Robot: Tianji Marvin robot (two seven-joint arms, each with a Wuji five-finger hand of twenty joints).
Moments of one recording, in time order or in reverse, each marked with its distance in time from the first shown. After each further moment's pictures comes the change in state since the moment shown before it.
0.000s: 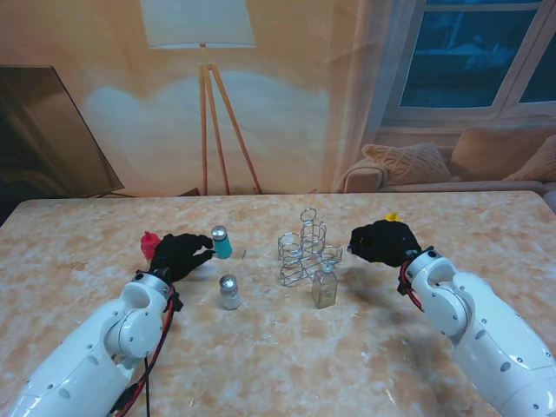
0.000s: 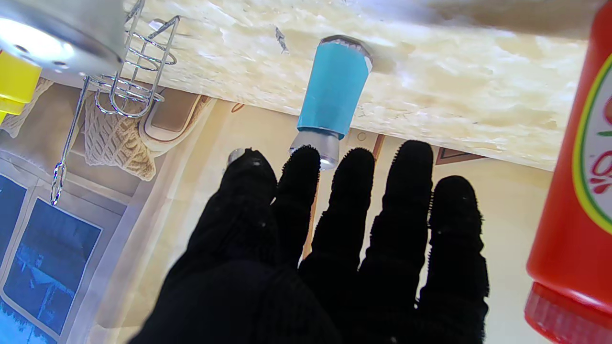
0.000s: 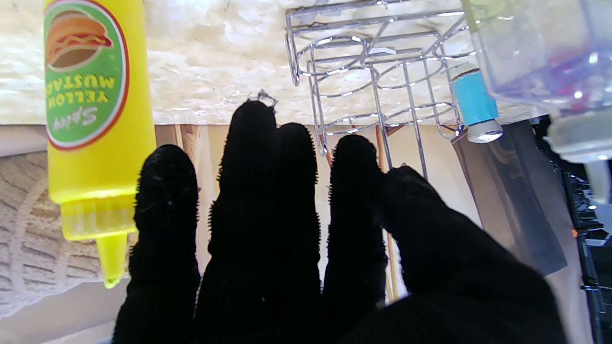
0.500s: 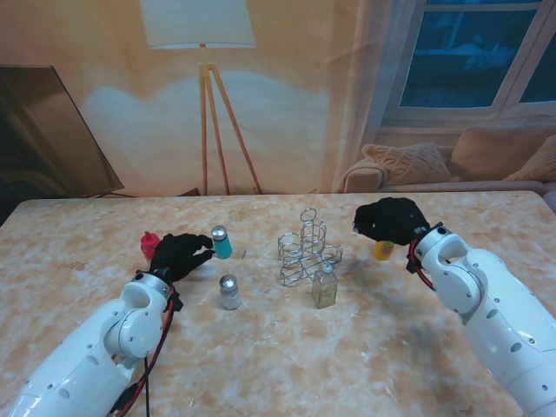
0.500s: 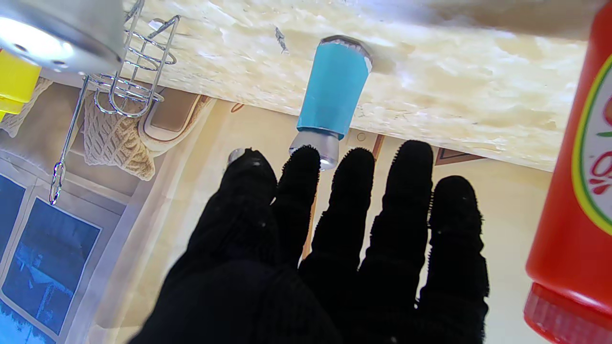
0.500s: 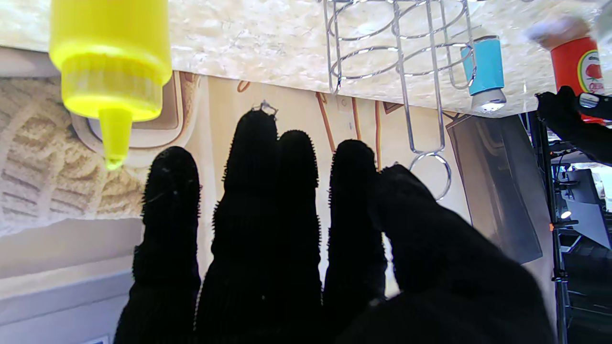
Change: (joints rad) left arm 0.000 0.000 0.000 0.000 -0.003 0.002 -0.001; right arm 0.059 0.015 0.051 -0.029 -0.029 -0.072 0.053; left_hand 0.000 0.000 0.000 0.000 0.000 0.000 0.000 0.000 0.000 0.000 0.000 0.000 0.000 0.000 0.000 0.000 0.000 0.000 0.000 0.000; right_hand 0.047 0.003 -0.026 0.000 -0.060 -0.002 0.001 0.000 -0.075 -0.019 -0.053 -0.001 -0.071 -0.015 -0.118 0.000 -0.080 -0.014 -0.163 -0.004
